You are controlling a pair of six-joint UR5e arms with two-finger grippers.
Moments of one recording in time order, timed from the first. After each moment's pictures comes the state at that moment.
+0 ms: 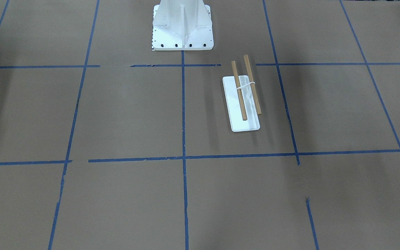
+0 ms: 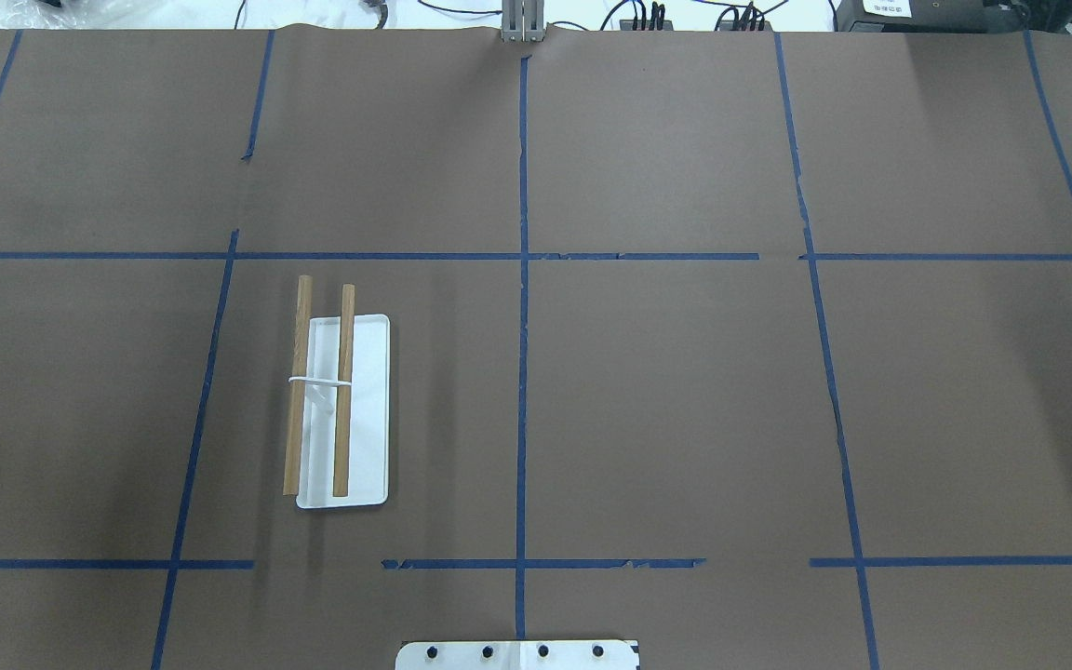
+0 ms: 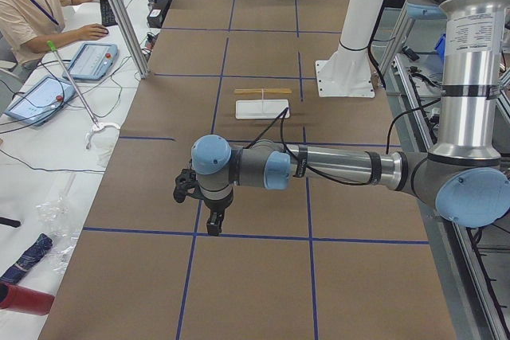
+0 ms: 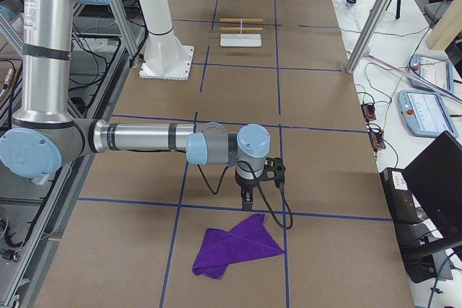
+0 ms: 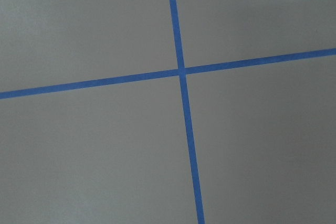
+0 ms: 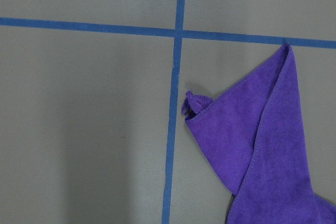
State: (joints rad) left arm -1.56 -1.54 -1.68 -1.57 -2.35 0.08; right arm 1.50 -1.70 1.73 -1.56 2.31 0.02
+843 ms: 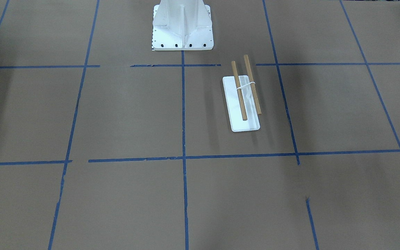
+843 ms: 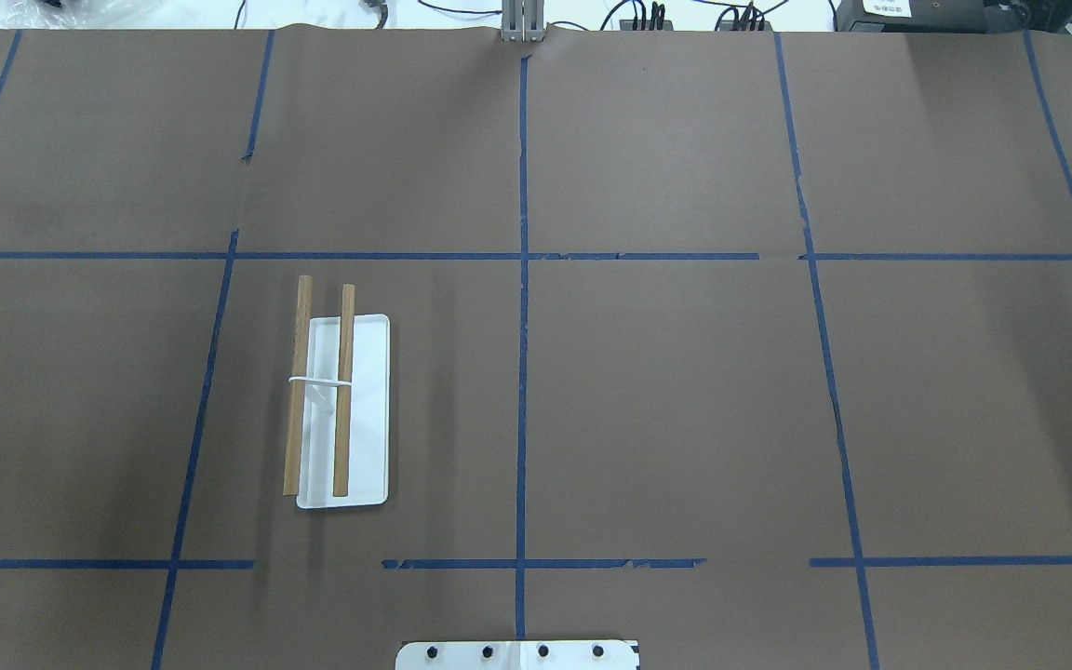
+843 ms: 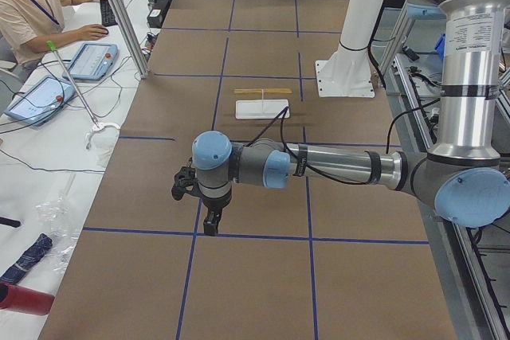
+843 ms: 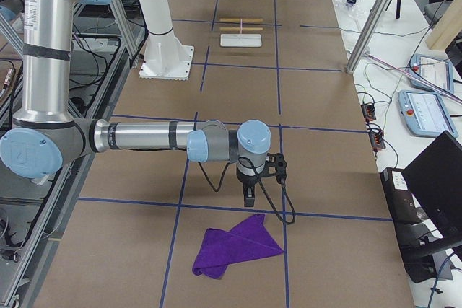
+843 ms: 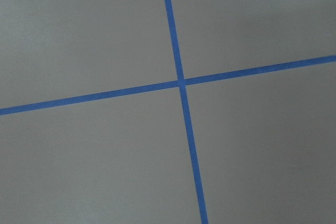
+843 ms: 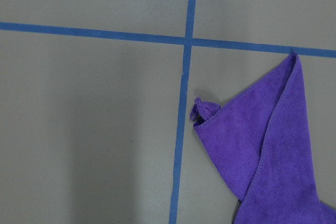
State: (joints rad) left arm -1.55 -1.54 -1.69 -1.62 -2.28 0.08; right arm 1.50 -1.69 1.74 -1.54 2.32 0.02
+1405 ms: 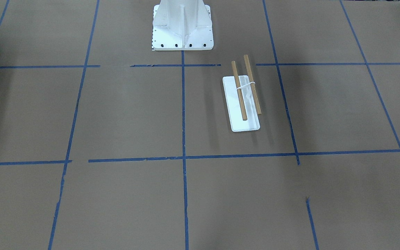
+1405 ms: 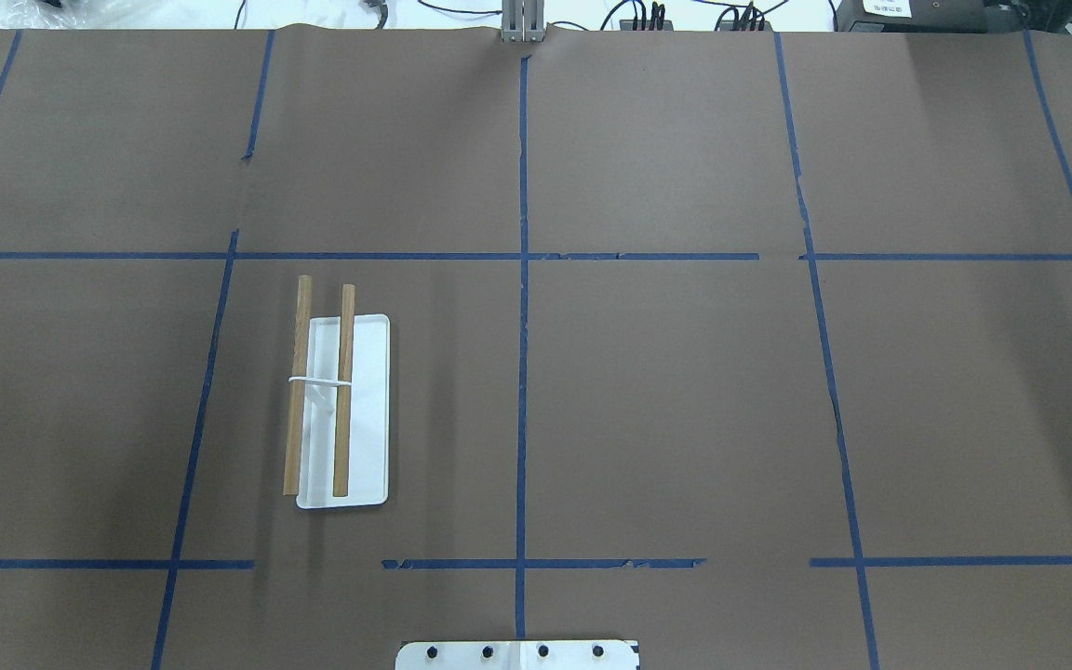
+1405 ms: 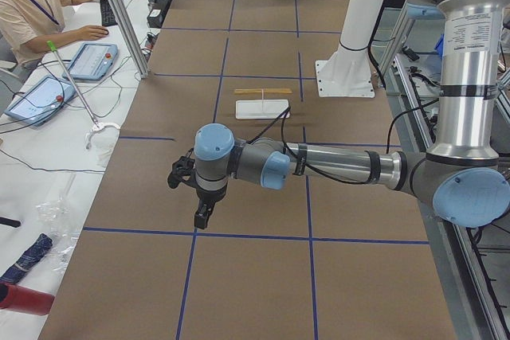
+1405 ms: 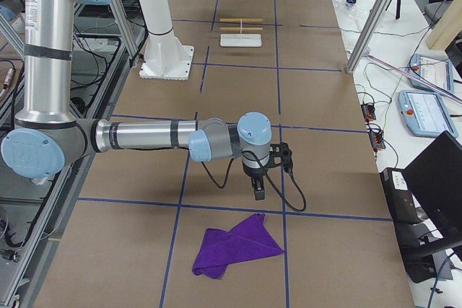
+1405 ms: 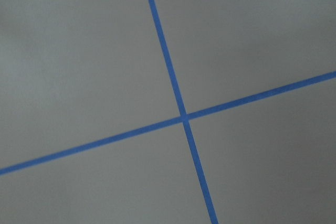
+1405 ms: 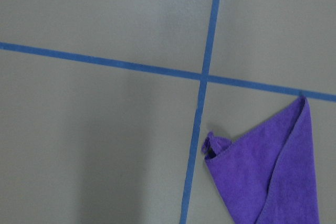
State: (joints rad) left arm -1.54 -1.54 -1.68 -1.87 -2.27 0.09; right arm 1.50 -1.68 1.74 -1.38 2.32 0.03
